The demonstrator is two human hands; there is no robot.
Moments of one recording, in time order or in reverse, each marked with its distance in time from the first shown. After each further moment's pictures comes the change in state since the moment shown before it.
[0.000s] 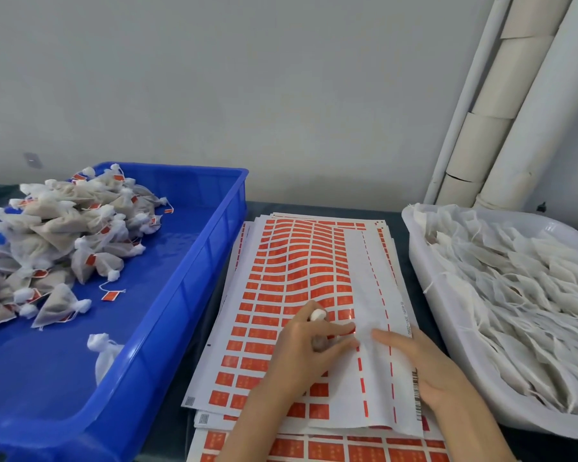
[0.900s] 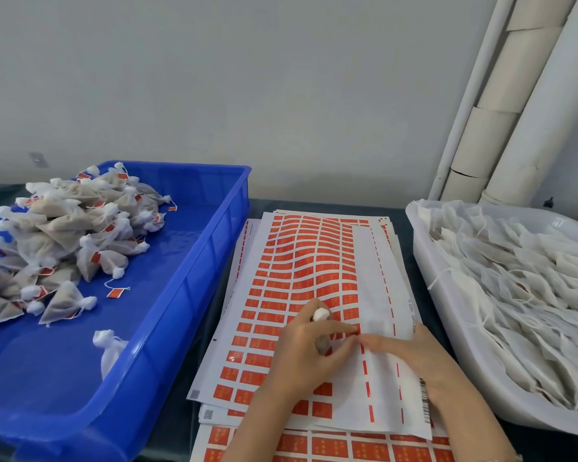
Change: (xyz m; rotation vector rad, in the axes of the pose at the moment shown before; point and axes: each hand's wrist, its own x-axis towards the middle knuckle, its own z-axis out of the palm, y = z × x) left_hand -0.006 0.003 -0.001 0.044 0.064 0.102; right_hand 0.000 -0.001 0.008 -0.193 0.097 -0.027
